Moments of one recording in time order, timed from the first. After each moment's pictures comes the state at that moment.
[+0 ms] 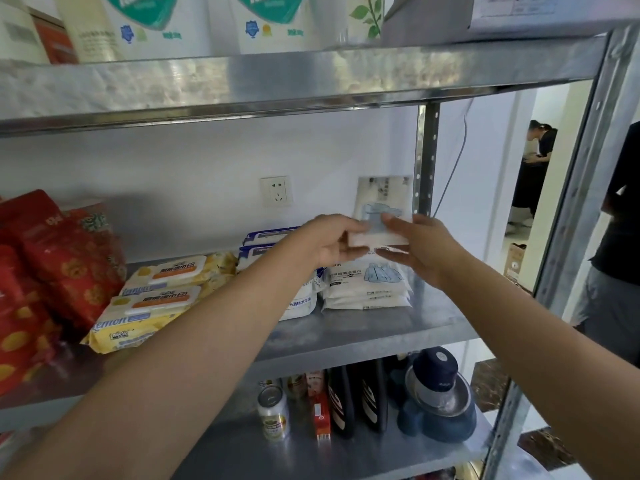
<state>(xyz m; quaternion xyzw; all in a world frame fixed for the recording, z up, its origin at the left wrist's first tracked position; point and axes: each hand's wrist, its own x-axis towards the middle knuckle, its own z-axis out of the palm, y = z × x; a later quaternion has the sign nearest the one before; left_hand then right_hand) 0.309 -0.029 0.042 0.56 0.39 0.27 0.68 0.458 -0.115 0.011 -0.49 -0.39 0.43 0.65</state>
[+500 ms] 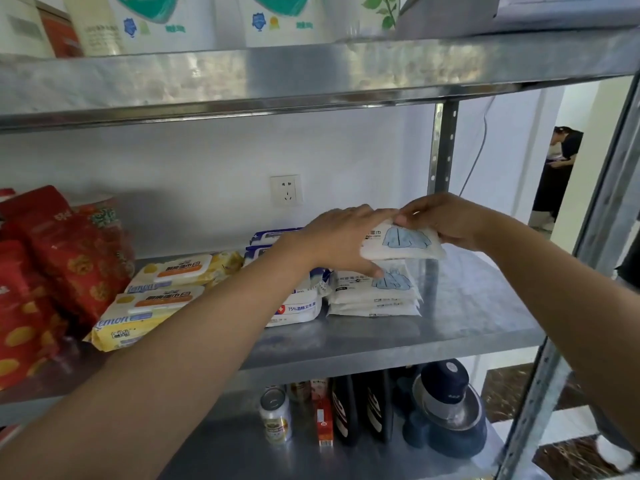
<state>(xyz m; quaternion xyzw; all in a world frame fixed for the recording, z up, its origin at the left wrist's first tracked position) 0.302 -0.011 0.042 0.97 0.22 0.11 -0.05 0.509 -0.087 0.053 -0.64 -0.56 0.33 0.42</state>
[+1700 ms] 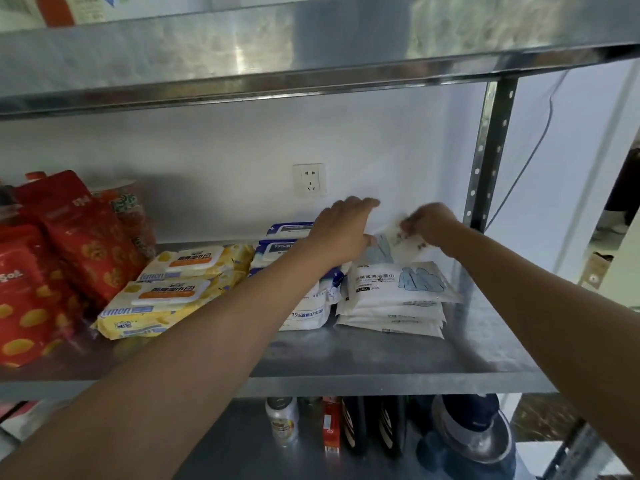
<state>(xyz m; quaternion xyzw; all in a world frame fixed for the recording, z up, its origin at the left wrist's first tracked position) 0.316 0.027 0.024 0.89 0.41 0.19 -0.02 0.517 0.034 0.004 -0.74 -0.54 0.20 0.36</state>
